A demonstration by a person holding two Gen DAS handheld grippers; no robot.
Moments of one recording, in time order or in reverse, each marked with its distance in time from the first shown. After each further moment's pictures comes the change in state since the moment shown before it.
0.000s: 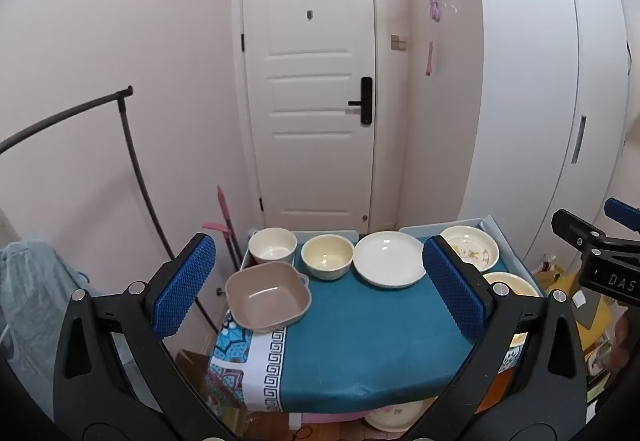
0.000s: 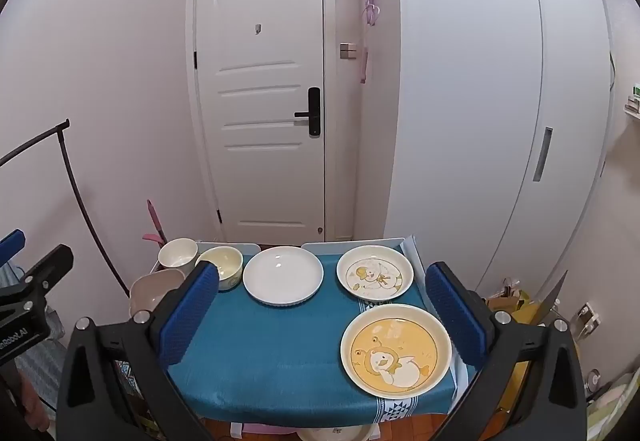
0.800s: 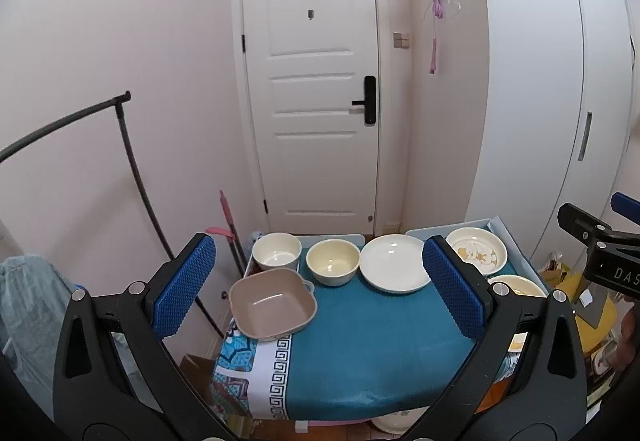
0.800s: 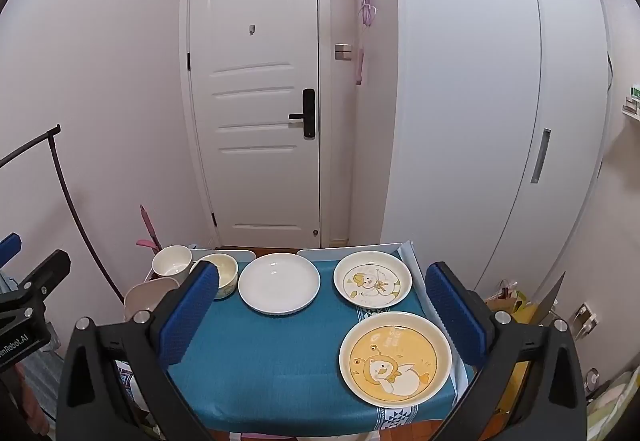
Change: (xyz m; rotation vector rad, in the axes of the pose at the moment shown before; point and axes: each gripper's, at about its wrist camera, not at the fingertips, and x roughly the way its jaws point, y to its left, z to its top) left arm 0.012 -0.002 0.008 -0.019 -0.035 0.006; right arm 0.006 -0.002 0.008 -0.006 0.012 -0.017
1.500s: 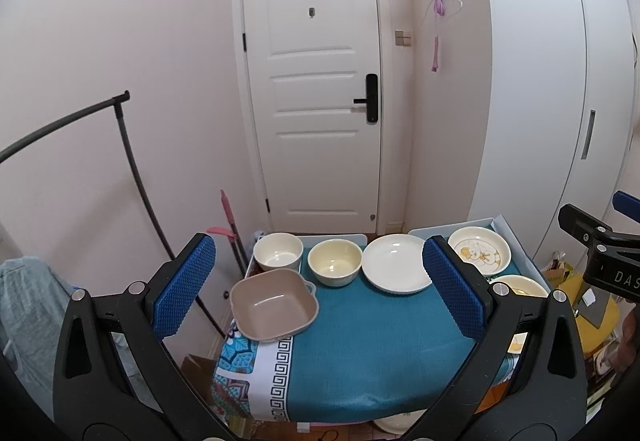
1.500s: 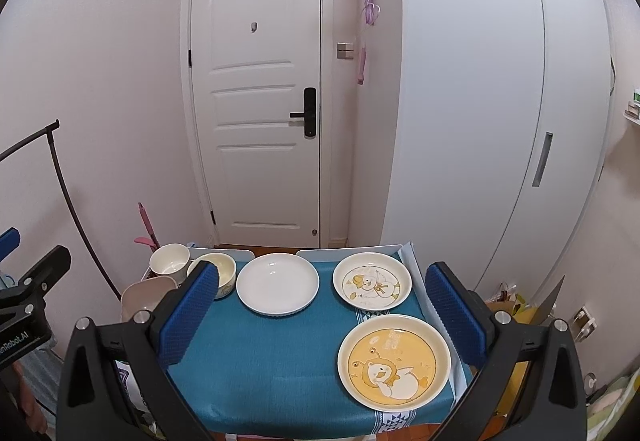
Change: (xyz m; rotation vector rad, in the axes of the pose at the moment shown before) left arm 0.002 -0.001 0.000 0.006 0.004 0.008; right arm 0.005 0.000 0.002 -0.013 0.000 -0.004
